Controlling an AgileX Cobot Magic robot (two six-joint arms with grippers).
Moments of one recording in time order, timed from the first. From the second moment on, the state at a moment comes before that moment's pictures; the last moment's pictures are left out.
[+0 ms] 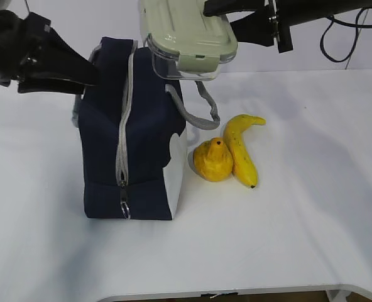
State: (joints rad) left arm -0.13 1.58 -1.17 -1.08 0.94 0.70; right arm 0.07 1.90 -1.65 1.31 1.20 -0.56
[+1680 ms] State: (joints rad) left arm -0.21 1.64 -1.34 -0.95 0.93 0.74; right arm 0.22 2.18 -1.66 1.39 1.00 -0.64
